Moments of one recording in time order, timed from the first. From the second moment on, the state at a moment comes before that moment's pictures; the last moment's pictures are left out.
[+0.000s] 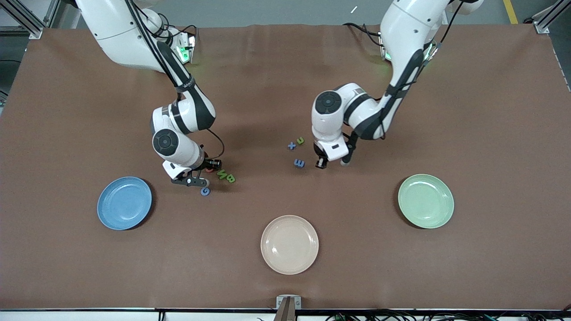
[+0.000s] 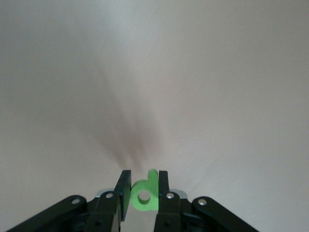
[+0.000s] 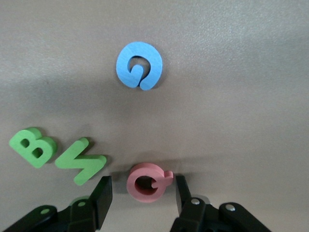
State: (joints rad) left arm -0.48 0.51 -0.18 -1.93 0.36 2.48 -2.05; right arm 0.37 0.50 0.02 -2.07 0.13 2.47 0.40
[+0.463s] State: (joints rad) left arm -0.21 0.43 -0.17 -1.93 0.36 2.43 -1.53; right arm 0.37 0.50 0.02 -2.07 0.13 2.47 0.40
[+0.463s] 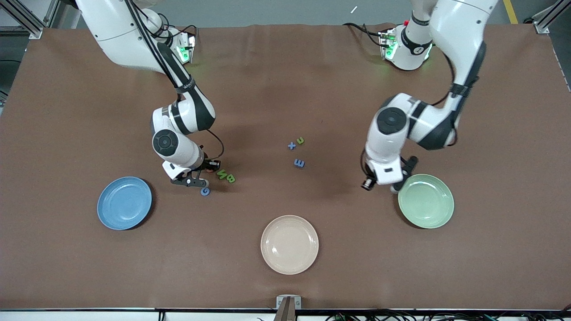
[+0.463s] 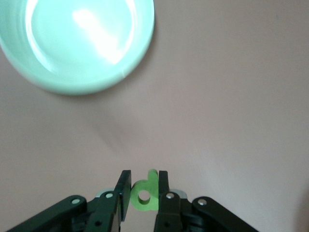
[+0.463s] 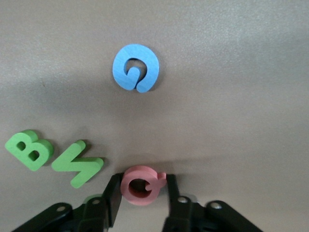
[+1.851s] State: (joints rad) left arm 0.13 0.49 -0.32 -1.80 0.35 2.19 -1.02; right arm 0.00 0.52 -0.04 -1.79 -0.05 2.26 -0.18
